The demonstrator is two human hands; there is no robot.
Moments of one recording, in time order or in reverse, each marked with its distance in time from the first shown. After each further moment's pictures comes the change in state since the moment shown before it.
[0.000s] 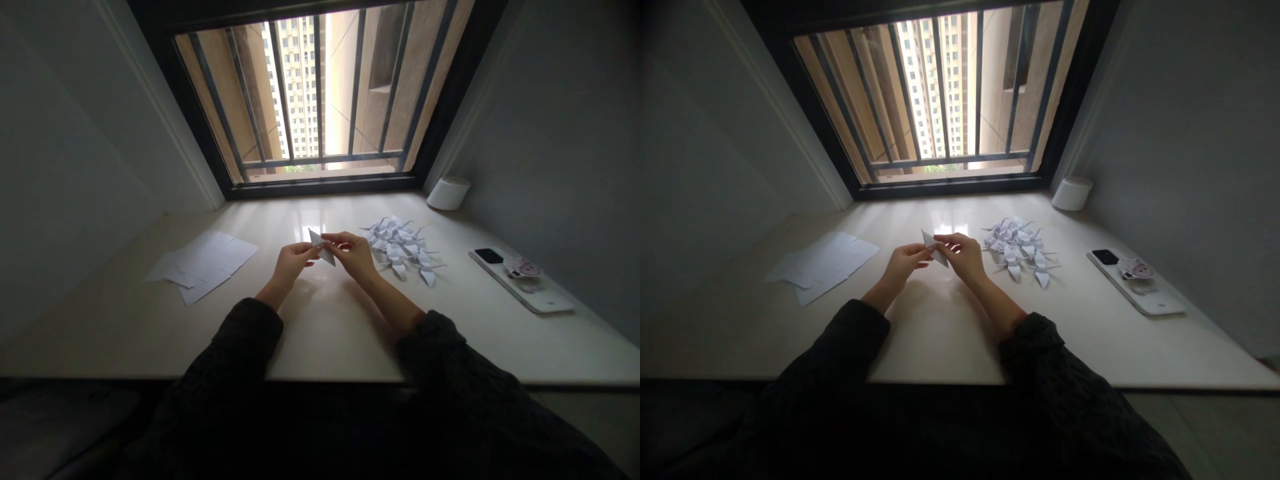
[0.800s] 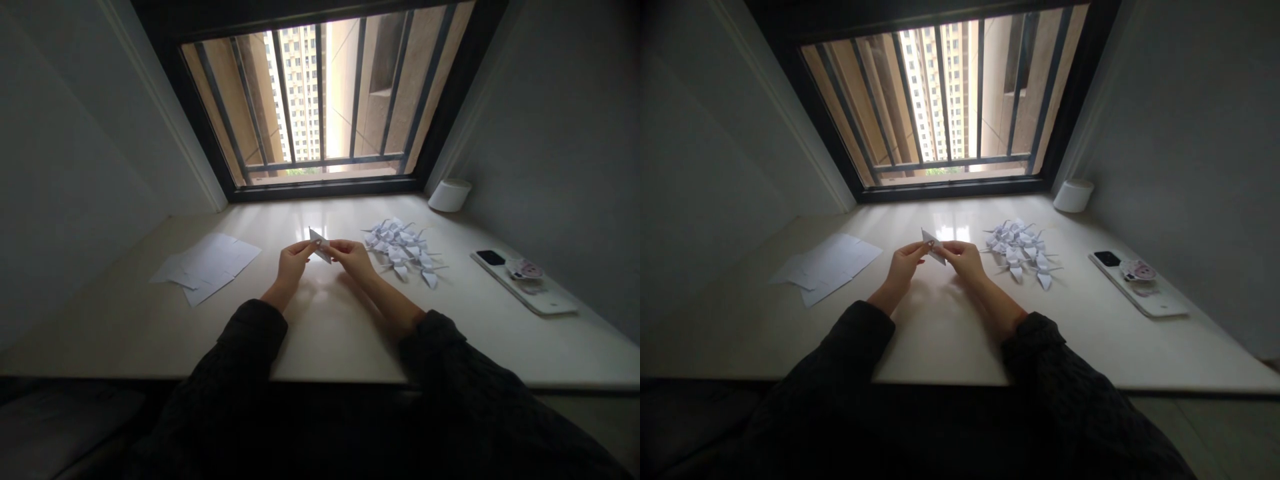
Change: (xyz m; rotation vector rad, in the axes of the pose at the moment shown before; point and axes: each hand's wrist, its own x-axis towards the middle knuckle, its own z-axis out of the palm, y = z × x) left_hand 0.000 0.002 0.005 -0.041 0.196 0.062; right_hand -0.001 0.006 0.008 0.197 -0.068 0.212
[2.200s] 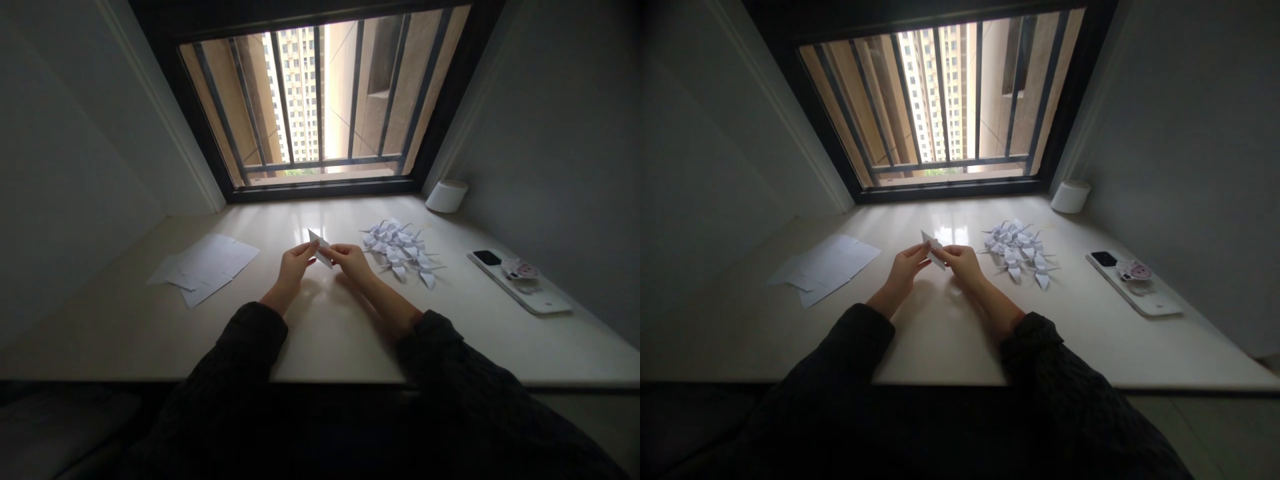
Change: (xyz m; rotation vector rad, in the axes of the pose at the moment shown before) left_hand 0.001 -0.005 0.002 -0.245 -0.113 -0.107; right_hand -0.005 -0.005 0.002 0.083 -0.069 0.090
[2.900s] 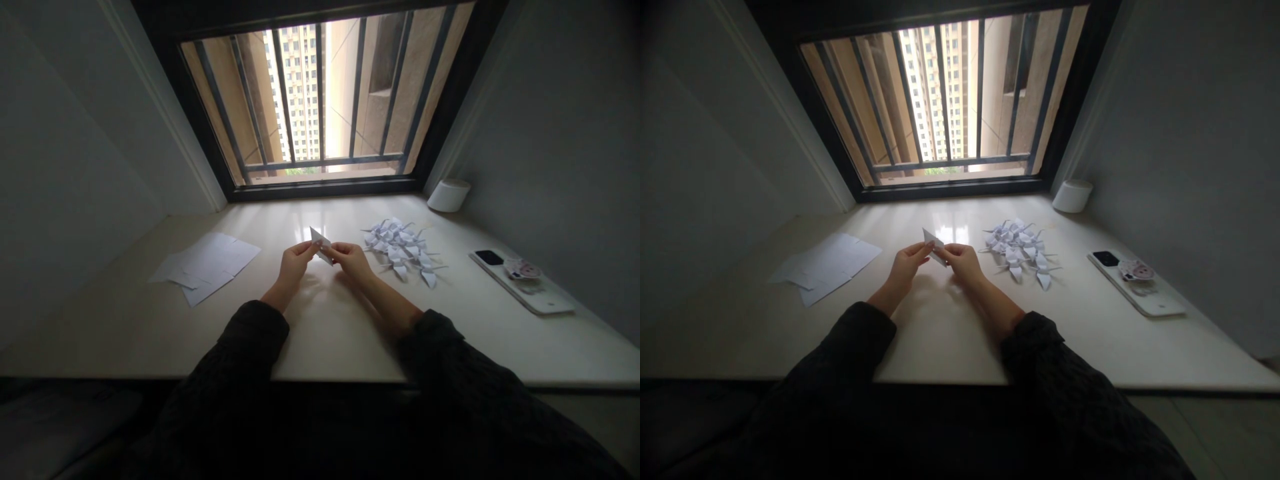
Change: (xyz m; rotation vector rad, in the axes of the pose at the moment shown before) left_hand -0.002 0.002 0.000 0.159 0.022 0.070; right_hand 0.002 0.005 0.000 0.034 -0.006 -0.018
